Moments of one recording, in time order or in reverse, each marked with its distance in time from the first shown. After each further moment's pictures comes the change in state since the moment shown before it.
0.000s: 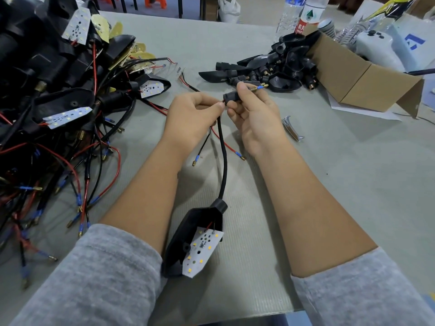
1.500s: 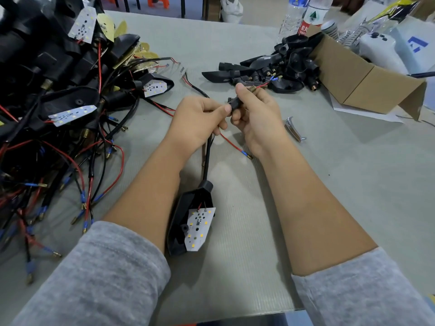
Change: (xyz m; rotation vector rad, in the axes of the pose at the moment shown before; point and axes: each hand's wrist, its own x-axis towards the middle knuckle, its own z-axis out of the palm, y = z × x) left_hand 0.003 -0.007 -0.002 0.015 -0.137 0.049; right_hand 0.000 -0.001 -0.001 -0.203 -0.064 -0.031
